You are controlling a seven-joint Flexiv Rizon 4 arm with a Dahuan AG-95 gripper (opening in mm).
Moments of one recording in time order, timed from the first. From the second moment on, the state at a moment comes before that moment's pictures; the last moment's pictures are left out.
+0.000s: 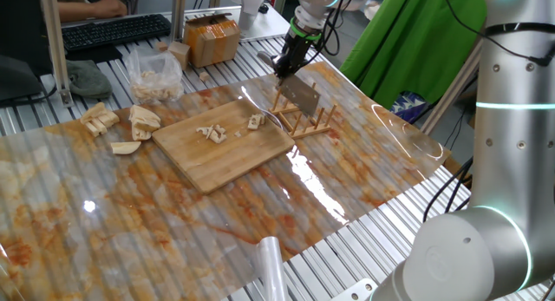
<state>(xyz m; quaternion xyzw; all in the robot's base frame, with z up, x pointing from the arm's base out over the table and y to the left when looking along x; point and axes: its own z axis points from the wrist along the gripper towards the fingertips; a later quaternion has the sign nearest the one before) 0.713 -0.232 0.089 0.00 1.00 0.04 0.07</state>
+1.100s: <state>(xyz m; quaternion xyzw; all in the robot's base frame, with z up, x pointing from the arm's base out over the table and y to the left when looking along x) 0.712 -0.227 0.060 0.01 0.99 0.05 0.09</state>
